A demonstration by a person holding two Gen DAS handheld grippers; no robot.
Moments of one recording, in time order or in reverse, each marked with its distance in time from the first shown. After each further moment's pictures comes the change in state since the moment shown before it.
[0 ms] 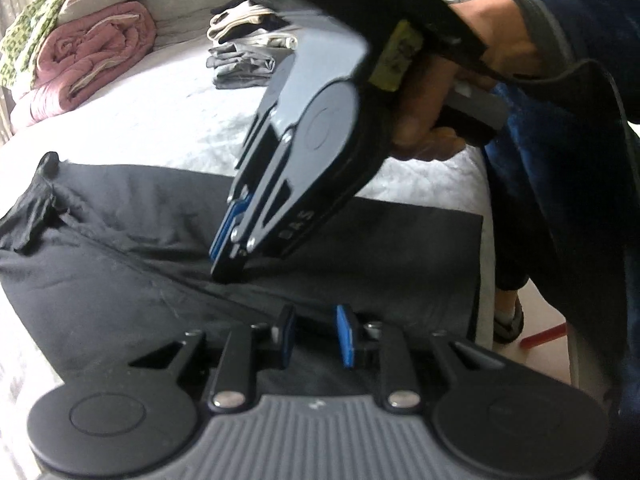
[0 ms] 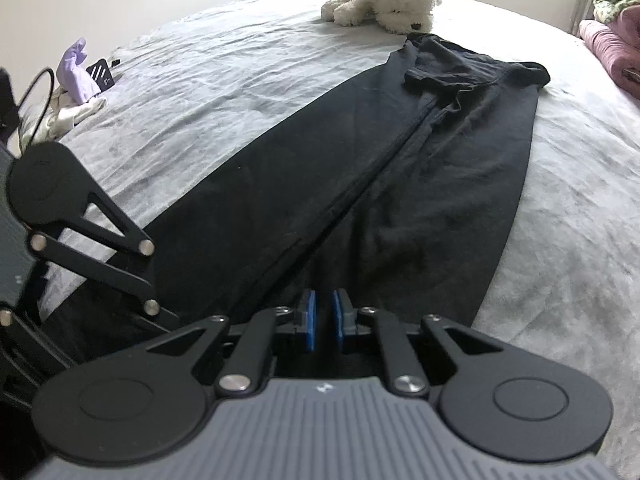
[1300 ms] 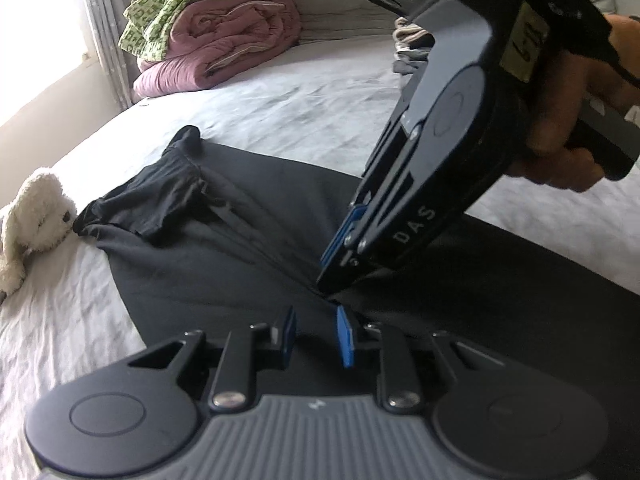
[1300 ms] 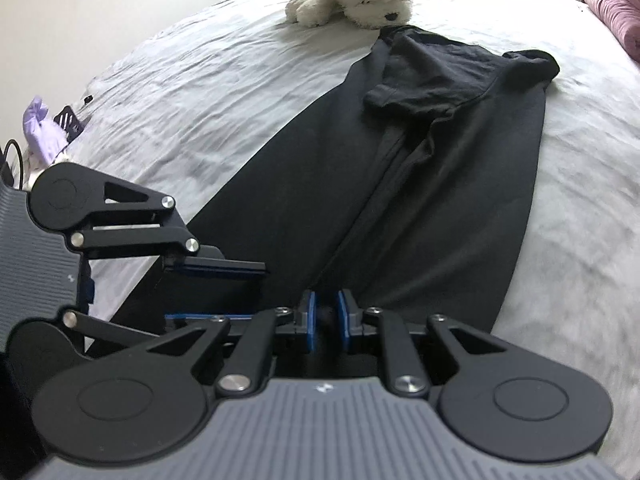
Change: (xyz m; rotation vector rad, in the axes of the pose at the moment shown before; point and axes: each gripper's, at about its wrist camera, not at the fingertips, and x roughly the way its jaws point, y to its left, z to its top) left arm 0.023 0.087 0.020 -0.146 -0.044 0.319; right arm 0.041 -0.058 0.074 0.083 0.072 0.067
